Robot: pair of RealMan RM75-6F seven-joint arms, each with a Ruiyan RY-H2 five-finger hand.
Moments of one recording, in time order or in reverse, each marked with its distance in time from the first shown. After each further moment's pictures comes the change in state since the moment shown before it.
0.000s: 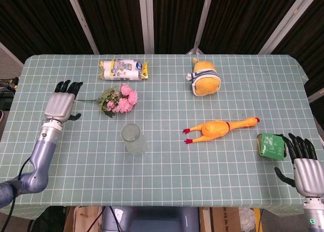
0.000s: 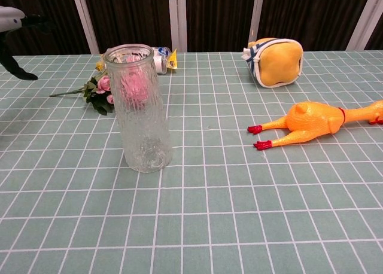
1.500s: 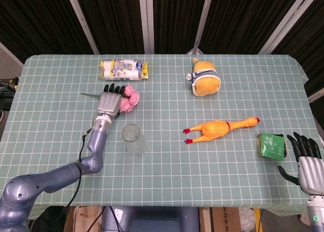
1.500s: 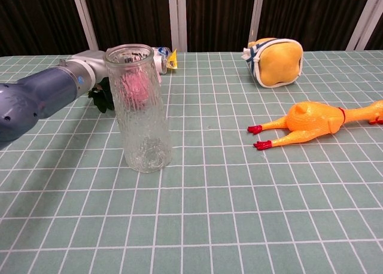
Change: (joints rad) left arm -0.353 -0.497 0.029 0.559 -0.211 -0.085 0.147; right arm 0.006 0.001 0.014 0.034 0.039 -0.026 0.057
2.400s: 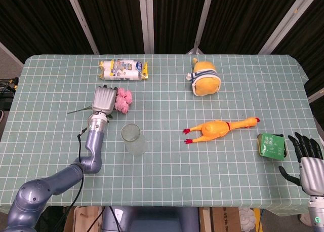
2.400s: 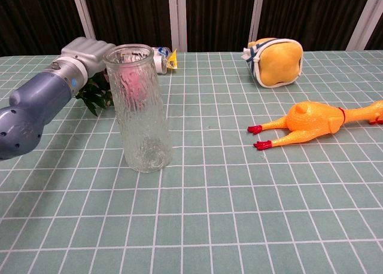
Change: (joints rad) left arm 0.027 -0.096 0.020 0.224 0.220 0.109 -0.135; right arm -0.007 0.008 -0.001 -0.005 -0.008 0.012 0.029
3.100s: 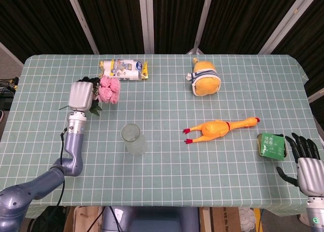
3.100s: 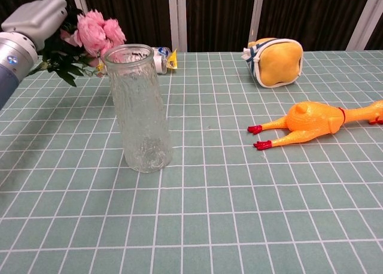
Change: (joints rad) left arm 0.145 0.106 -0.010 -0.040 0.246 0.251 -0.572; right arm 0.002 -0.003 -0.007 -0.013 -0.015 0.000 -0.019
